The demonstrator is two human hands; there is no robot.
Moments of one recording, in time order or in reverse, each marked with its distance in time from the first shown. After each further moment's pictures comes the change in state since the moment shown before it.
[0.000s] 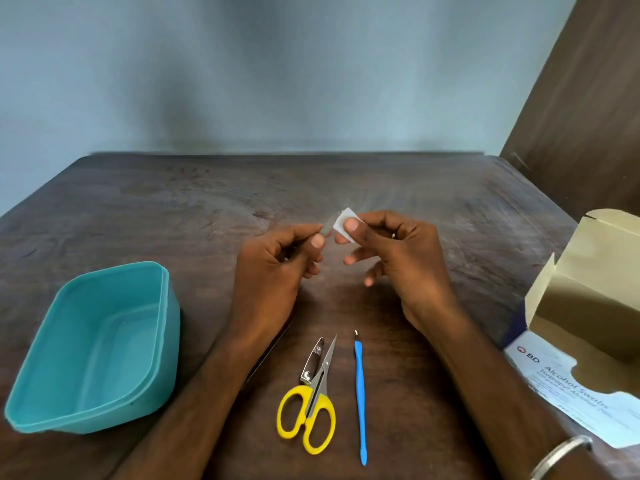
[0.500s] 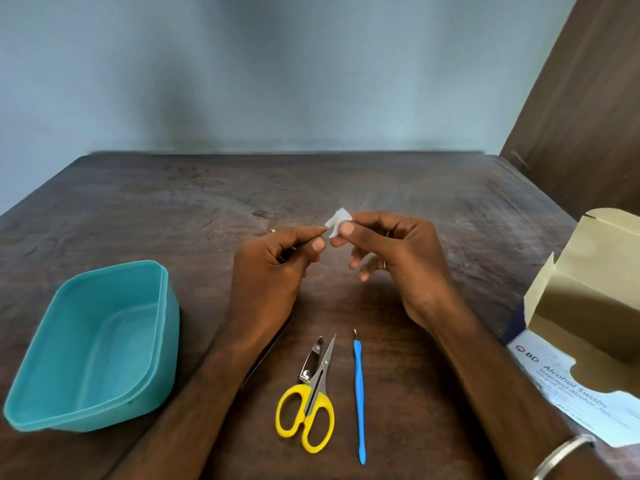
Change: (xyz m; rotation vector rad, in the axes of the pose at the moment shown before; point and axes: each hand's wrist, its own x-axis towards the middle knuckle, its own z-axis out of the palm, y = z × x) left_hand -0.001 0.003 -0.003 0.144 0.003 0.070; right_hand 0.001 -0.002 -0.007 0.011 -0.142 -0.074
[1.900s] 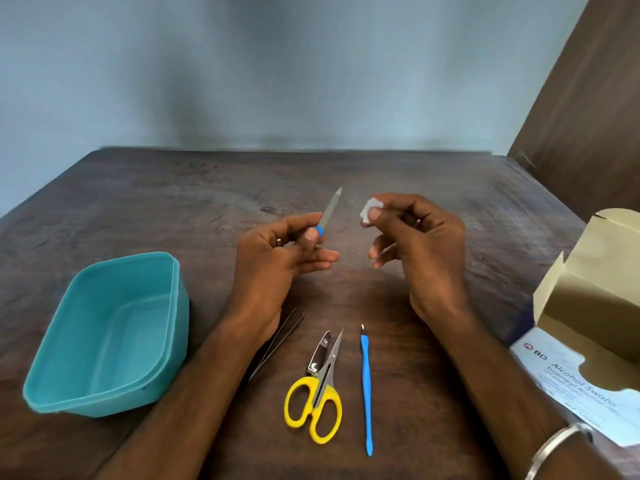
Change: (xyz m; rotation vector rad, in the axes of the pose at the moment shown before) left_hand 0.007 -0.002 -0.003 -0.497 0.008 -0.352; right_hand 0.003 0.005 0.005 0.072 0.277 -0.136
